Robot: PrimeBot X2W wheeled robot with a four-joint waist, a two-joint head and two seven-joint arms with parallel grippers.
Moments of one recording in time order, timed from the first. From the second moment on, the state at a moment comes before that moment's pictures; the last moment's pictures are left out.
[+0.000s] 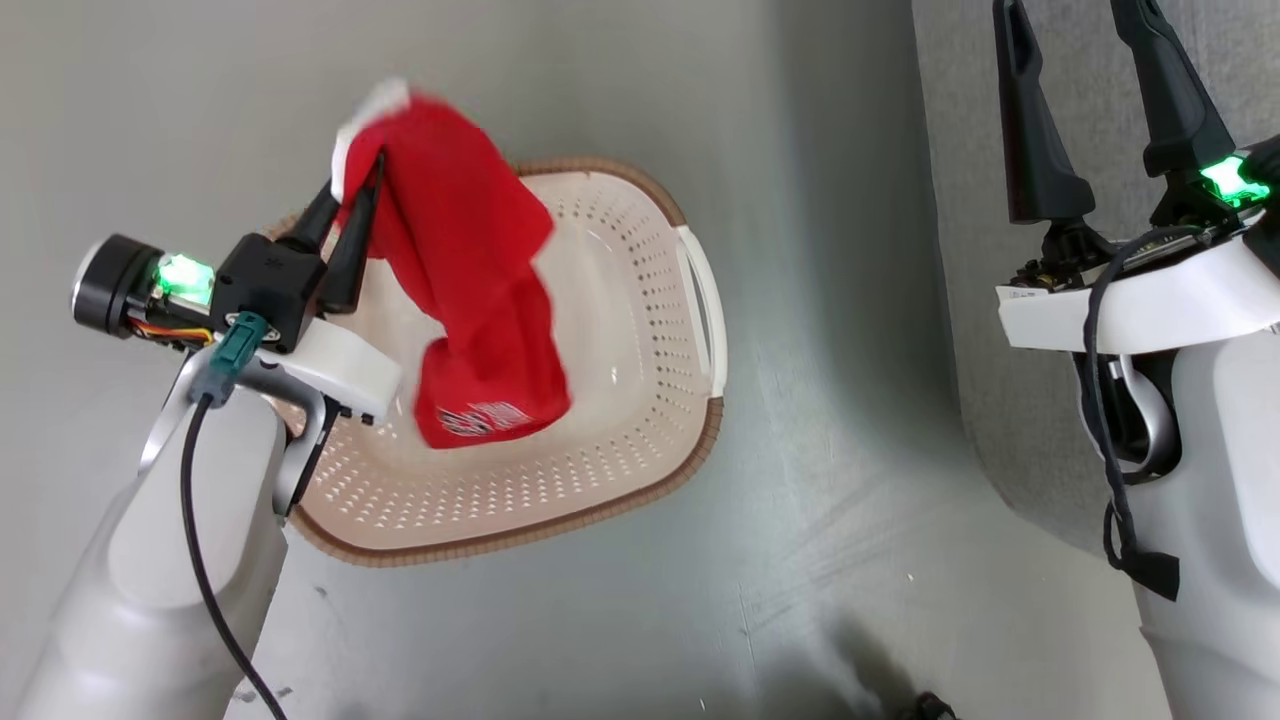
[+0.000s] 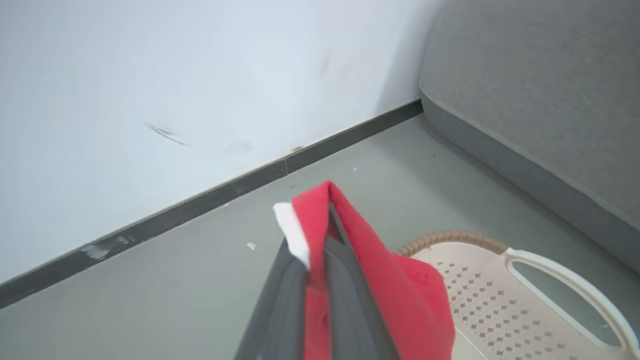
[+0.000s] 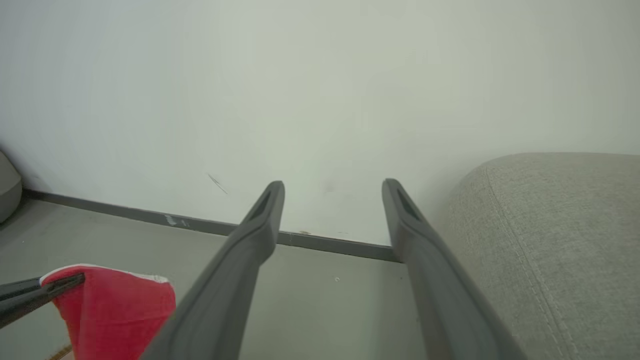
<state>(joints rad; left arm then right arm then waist) -0.70 0.19 -0.34 0.42 -0.13 0.00 -0.25 -0.57 -0.07 0.06 -0.06 0.11 0.12 -0.26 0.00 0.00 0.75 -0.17</state>
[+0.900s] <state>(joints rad) -0.54 0.24 -0.29 0.06 -0.18 -0.02 -0.25 -0.48 -0.20 0.31 0.07 0.14 0.12 -0.26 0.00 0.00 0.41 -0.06</state>
